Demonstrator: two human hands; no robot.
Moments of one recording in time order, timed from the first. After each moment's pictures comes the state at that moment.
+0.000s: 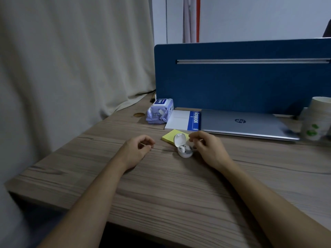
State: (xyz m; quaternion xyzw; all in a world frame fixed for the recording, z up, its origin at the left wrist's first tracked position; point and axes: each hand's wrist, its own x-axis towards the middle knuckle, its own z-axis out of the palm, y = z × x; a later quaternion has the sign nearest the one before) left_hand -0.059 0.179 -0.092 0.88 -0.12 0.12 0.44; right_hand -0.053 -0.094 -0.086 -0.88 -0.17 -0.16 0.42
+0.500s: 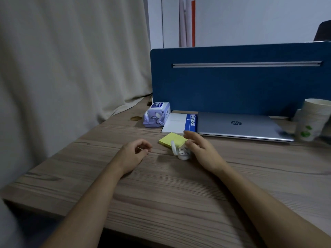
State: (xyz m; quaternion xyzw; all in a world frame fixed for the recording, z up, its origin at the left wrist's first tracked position) left_hand -0.056 0.183 -0.095 0.89 -0.13 0.12 0.43; right_hand -0.055 -0.089 -0.087 -0.83 -0.18 -0.06 0.53
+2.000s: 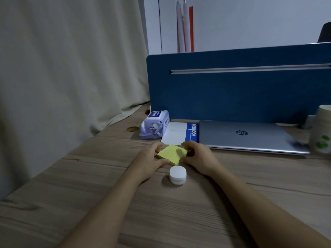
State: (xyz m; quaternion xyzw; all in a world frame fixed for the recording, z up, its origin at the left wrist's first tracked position) left_hand 0.010 0.131 -0.101 0.92 -0.11 0.12 0.36; right_hand 0.021 -0.086 -0.095 -0.92 -0.16 -0.11 0.35
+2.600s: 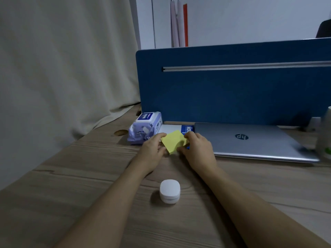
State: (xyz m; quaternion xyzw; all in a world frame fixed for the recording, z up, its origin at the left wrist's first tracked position) left_hand 0.079 0.092 -0.097 0.90 -0.16 0.16 0.39; right_hand 0.068 -0.086 -0.097 -0.92 -0.07 -0.27 0.26
